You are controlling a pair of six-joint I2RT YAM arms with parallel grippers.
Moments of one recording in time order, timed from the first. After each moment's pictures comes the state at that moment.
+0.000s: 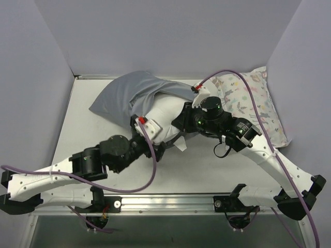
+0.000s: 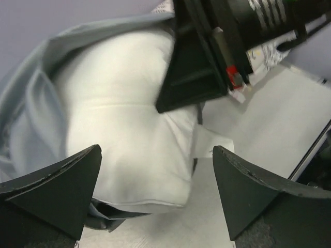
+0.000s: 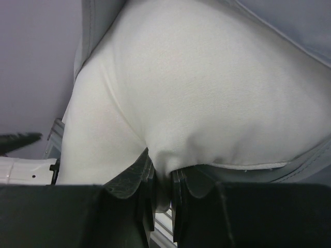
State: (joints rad) left arm -1.27 0.94 1.18 -0.36 -0.51 -0.03; right arm 0.82 1.17 1.31 -0.60 0.01 0.57
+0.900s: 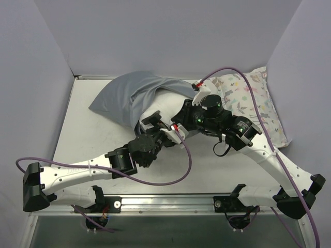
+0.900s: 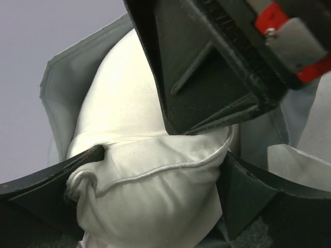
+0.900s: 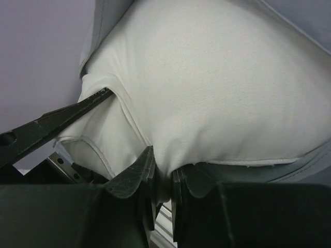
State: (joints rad) left arm -1.26 1.18 0.97 0.17 -0.76 0.59; right arm 0.82 1.19 1.35 -0.60 0.01 0.59
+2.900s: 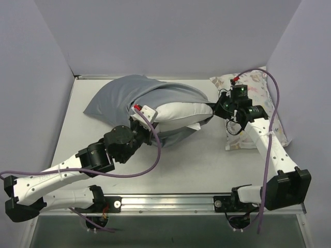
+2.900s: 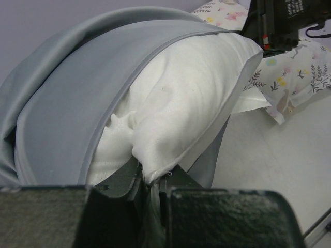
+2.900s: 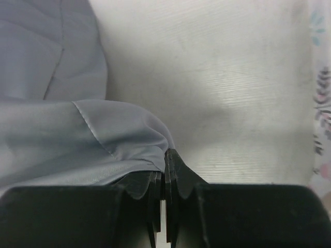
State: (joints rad) left arm -1.16 1.00 1.10 -0.21 -0.59 -0.03; right arm 0.20 1.29 1.18 -0.61 -0.05 0.51
